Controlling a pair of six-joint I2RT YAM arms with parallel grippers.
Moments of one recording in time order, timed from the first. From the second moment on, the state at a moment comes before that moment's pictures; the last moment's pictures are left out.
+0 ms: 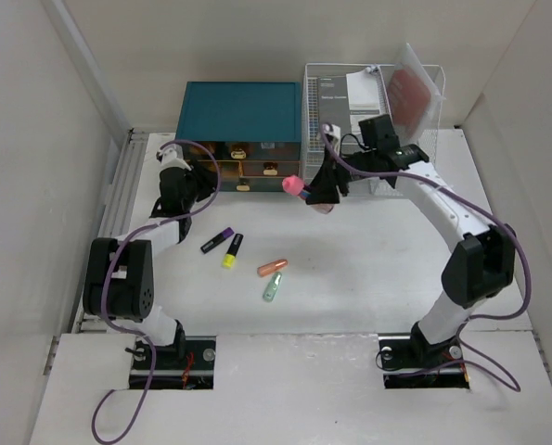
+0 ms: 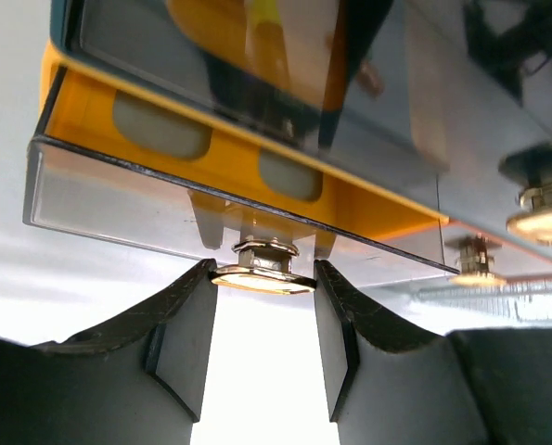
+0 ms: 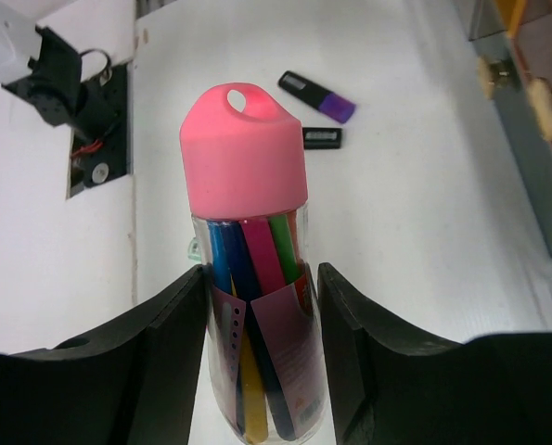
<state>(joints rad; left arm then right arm) -0.09 1.56 0.76 0.51 0.09 -0.61 0.35 1.67 1.54 -0.64 -1.06 -0.36</state>
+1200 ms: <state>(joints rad) -0.17 1.34 0.65 0.26 0.04 -0.63 0.64 2.18 2.13 -0.54 -0.66 -0.22</state>
